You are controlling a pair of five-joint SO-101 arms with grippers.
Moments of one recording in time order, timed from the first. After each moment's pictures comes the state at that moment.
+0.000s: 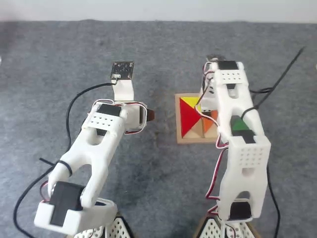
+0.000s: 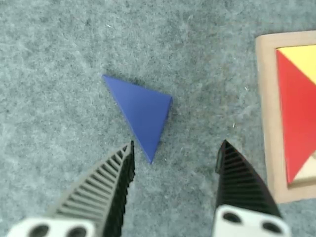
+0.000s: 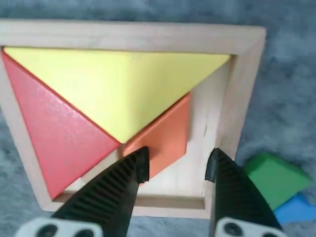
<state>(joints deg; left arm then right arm) 6.8 -7.5 40.8 47.0 15.8 -6.4 38.5 -23.5 87.5 -0.8</state>
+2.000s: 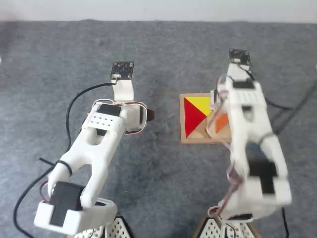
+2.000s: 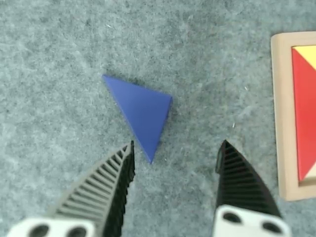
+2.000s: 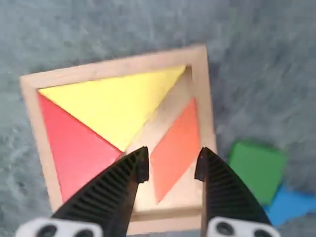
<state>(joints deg) 6.8 -7.5 40.8 47.0 15.8 -3.9 0.9 21.7 52.3 -4.5</state>
